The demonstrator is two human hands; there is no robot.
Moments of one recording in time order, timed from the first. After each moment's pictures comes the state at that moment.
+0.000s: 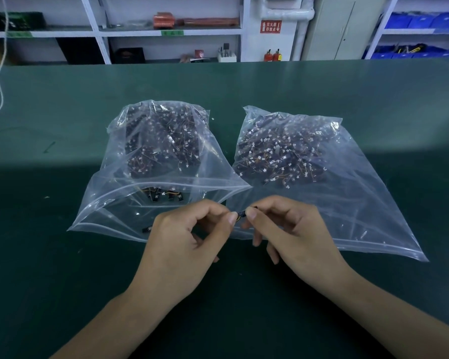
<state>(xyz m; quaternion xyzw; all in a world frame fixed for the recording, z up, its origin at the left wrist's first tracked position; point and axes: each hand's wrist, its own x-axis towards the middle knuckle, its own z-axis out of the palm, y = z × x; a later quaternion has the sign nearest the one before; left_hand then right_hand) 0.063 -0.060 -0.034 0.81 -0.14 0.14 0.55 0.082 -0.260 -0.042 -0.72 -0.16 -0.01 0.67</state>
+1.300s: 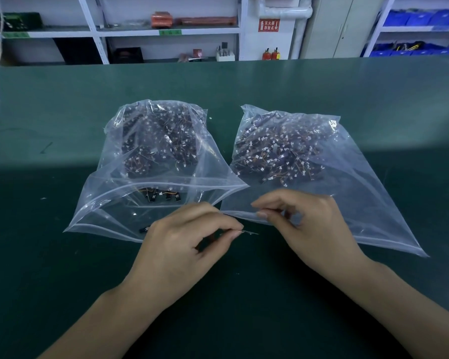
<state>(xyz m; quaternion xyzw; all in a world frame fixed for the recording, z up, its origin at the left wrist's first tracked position) 0.076 -0.047 -0.048 0.85 -0.31 0.25 0.36 0.099 -0.289 -0.043 -0.86 -0.23 -0.20 0.41</state>
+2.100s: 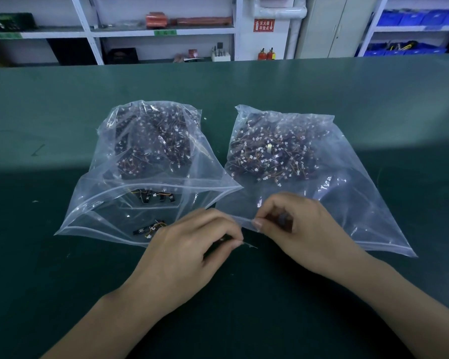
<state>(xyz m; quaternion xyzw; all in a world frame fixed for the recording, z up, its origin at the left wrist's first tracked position) 0.073 -0.055 -0.048 0.88 -0.32 0.19 0.28 0.099 -0.298 -0.038 -0.90 -0.19 -0.06 0.38</state>
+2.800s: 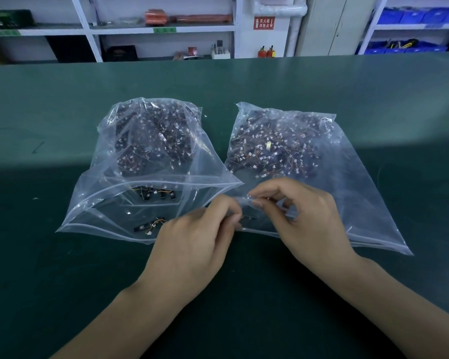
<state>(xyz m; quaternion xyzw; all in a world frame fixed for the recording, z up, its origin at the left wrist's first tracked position) 0.070 -0.072 -0.044 0.90 -0.24 0.24 0.28 0.098 -0.284 -0.044 -0.85 -0.22 -0.26 0.40</state>
